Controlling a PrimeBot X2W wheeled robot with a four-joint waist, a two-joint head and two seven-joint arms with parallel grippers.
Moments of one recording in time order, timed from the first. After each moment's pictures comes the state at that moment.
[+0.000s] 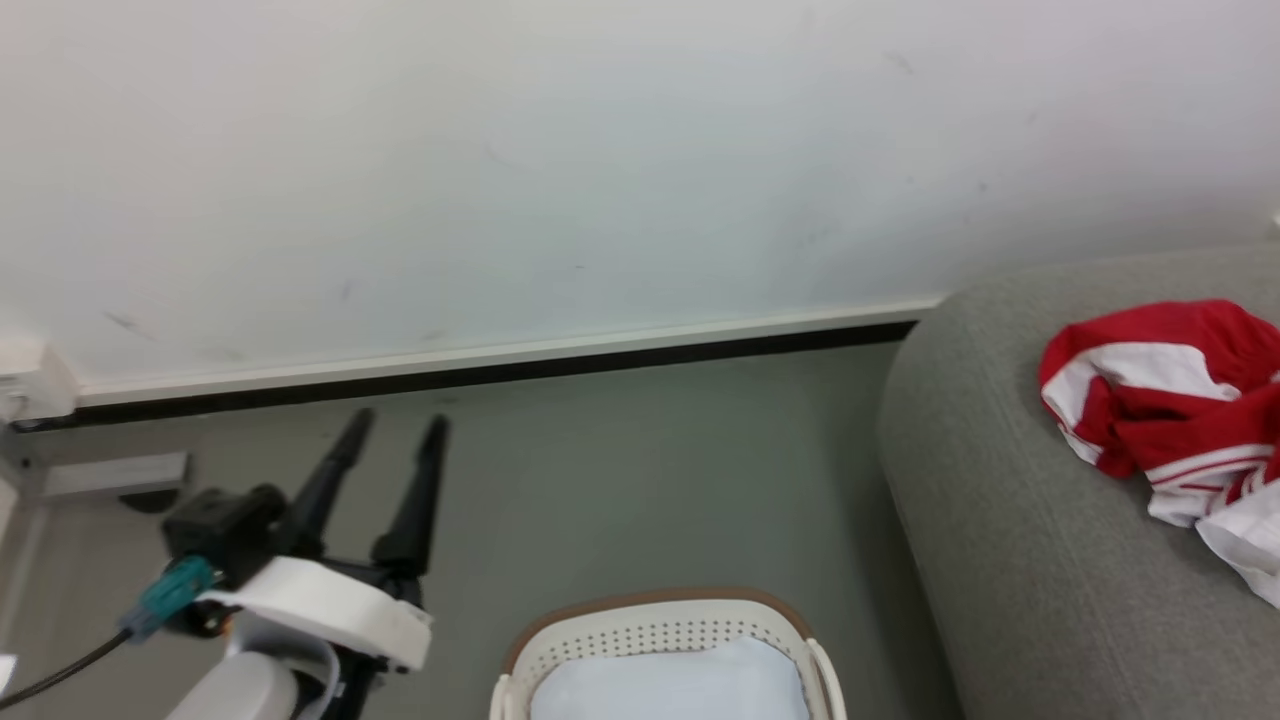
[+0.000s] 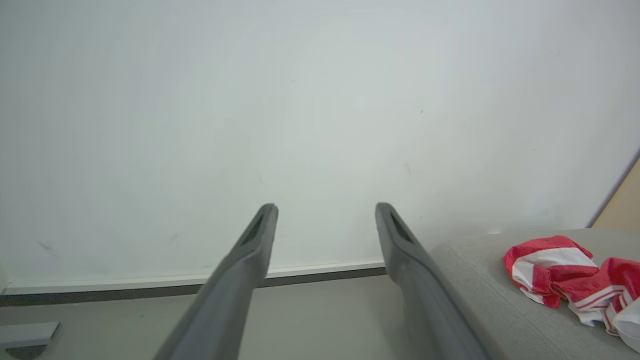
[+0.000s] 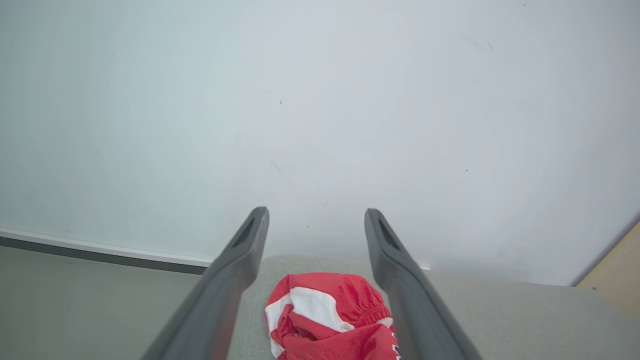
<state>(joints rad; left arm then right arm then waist) -0.32 0.47 -0.53 0.07 -0.72 0.16 -0.26 -0.31 -0.48 -0.08 0.00 0.32 0.13 0.29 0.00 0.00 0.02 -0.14</state>
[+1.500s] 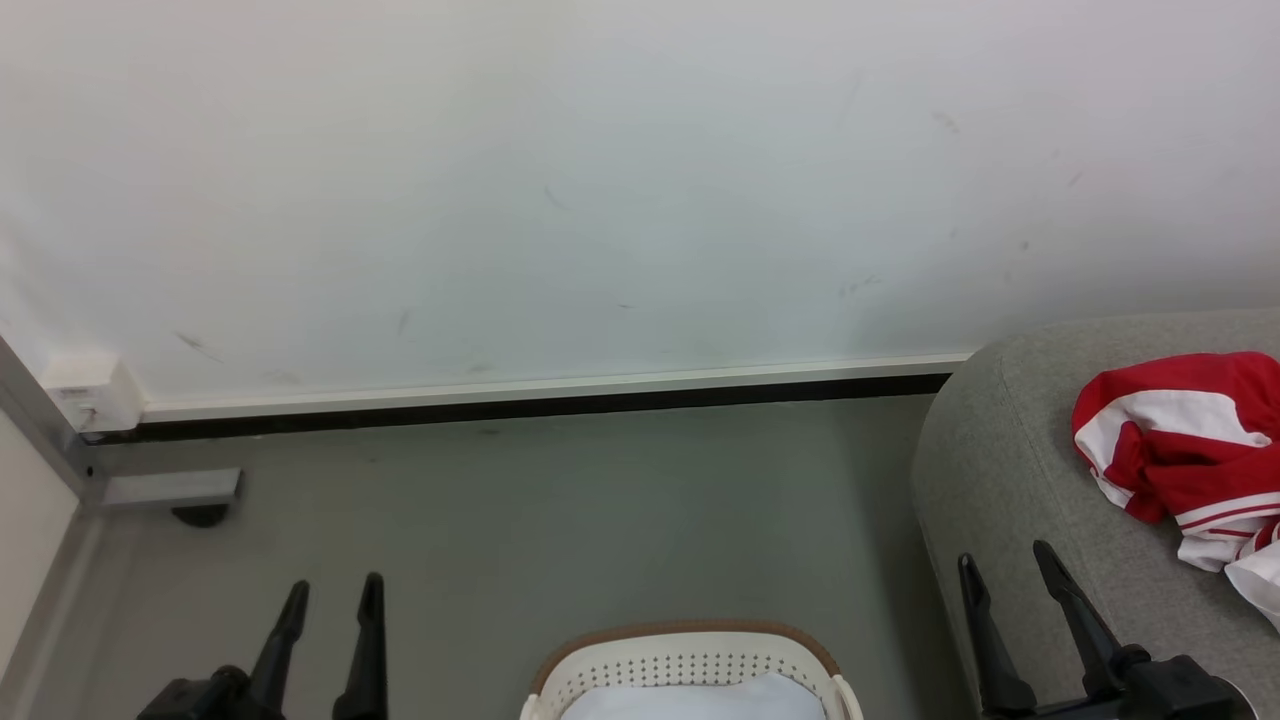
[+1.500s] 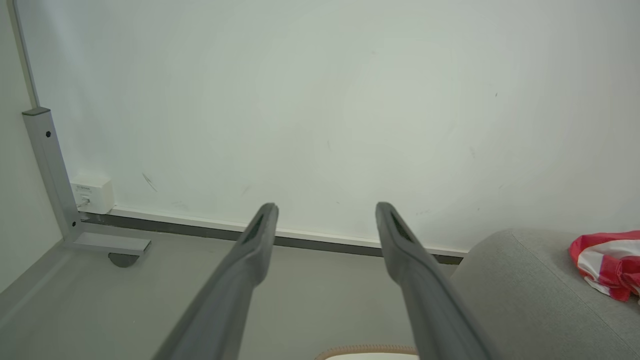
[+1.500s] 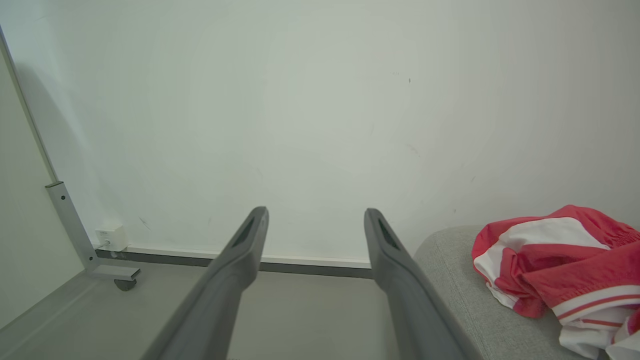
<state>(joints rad) 0.01 0.08 0.02 0.20 -0.28 -0.13 -0.26 -0.02 -0.05 0.12 0.17 0.21 0.13 -0.26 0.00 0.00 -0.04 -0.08</state>
